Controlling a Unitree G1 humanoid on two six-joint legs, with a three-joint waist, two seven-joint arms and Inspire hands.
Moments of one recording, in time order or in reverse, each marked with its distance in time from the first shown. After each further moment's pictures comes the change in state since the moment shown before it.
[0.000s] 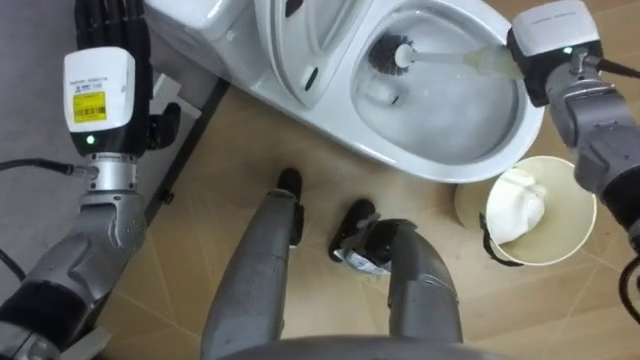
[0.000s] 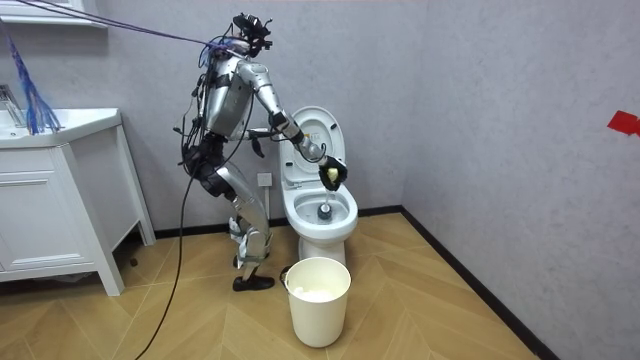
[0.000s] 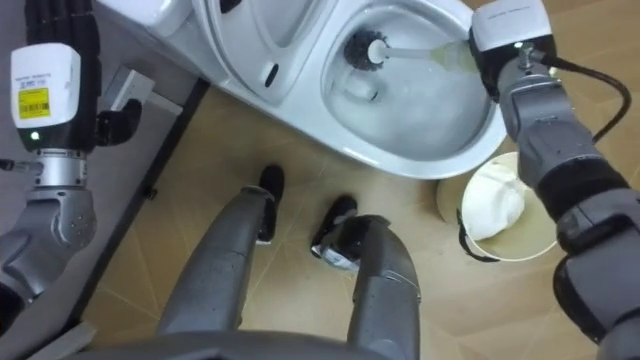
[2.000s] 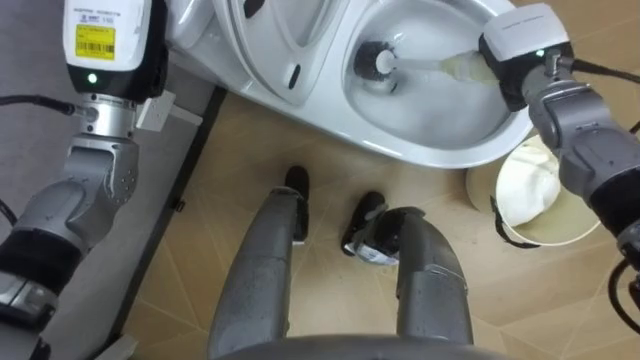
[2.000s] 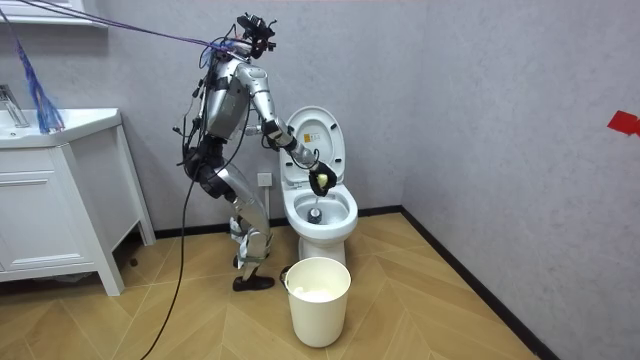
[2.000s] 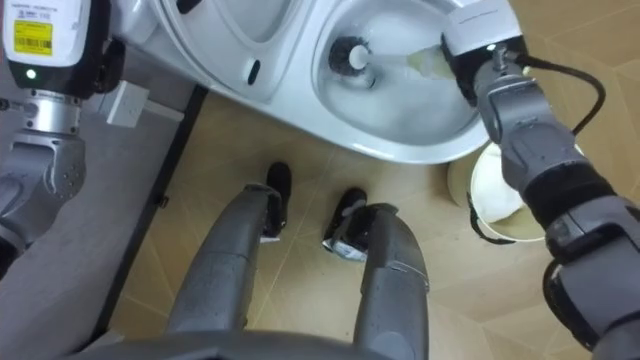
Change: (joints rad) left arm -0.202 0.026 0.011 0.049 0.193 -0.046 -0.036; right arm 0.019 0.021 0.014 -0.146 -0.071 -0.016 0.148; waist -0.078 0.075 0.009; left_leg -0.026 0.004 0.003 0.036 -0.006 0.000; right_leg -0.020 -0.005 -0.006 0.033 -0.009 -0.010
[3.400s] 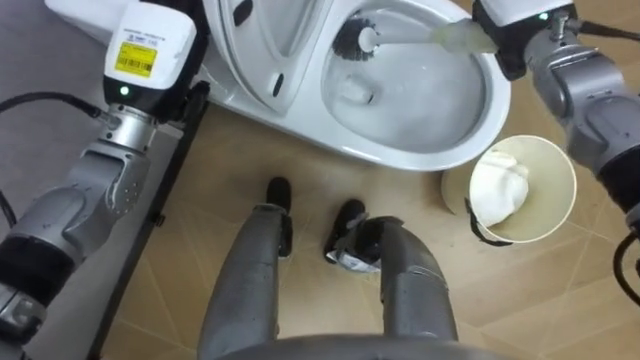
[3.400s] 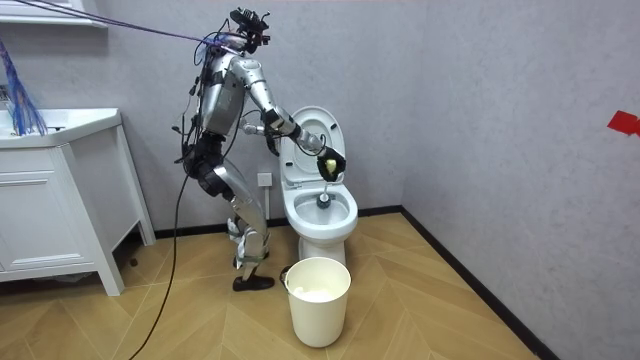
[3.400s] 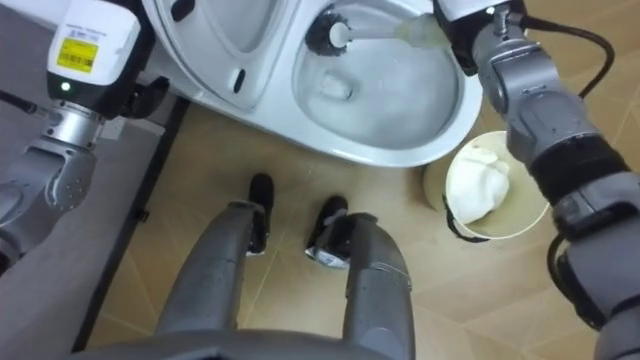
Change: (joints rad) left arm 0.040 0.055 -0.076 -0.086 -0.017 -0.037 -0.187; right arm -0.053 -0.052 -0.053 -0.051 0.069 -0.054 -0.011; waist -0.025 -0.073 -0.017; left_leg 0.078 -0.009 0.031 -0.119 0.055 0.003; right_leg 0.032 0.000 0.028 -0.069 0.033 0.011
